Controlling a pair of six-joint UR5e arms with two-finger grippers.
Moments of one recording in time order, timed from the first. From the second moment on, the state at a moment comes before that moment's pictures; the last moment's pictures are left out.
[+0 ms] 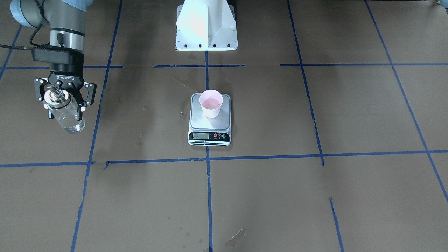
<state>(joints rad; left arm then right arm) -1.46 -1.69 -2.00 -1.33 -2.20 0.14 0.52 -1.56 2.06 -1.11 0.93 0.96</state>
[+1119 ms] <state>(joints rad) -1.54 -1.56 -1.67 -1.61 -2.21 0.31 0.47 -1.40 2.03 -1.13 0.78 0.37</state>
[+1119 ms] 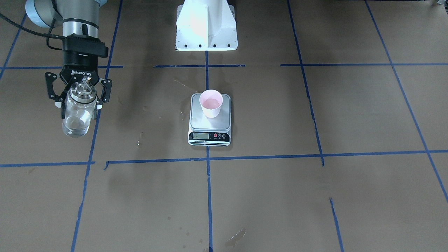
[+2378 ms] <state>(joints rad) -1.54 -1.56 -1.64 -1.62 -2.24 0.31 0.29 -1.14 1.83 -1.40 0.46 0.09</state>
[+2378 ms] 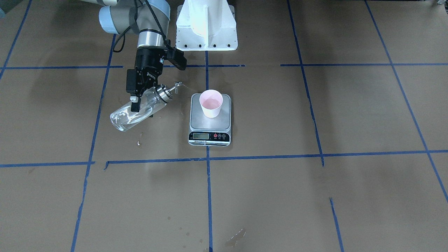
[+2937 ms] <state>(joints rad) -1.54 -1.56 -1.63 -1.62 -2.27 0.31 0.27 -1.04 1.68 -1.47 0.28 0.02</state>
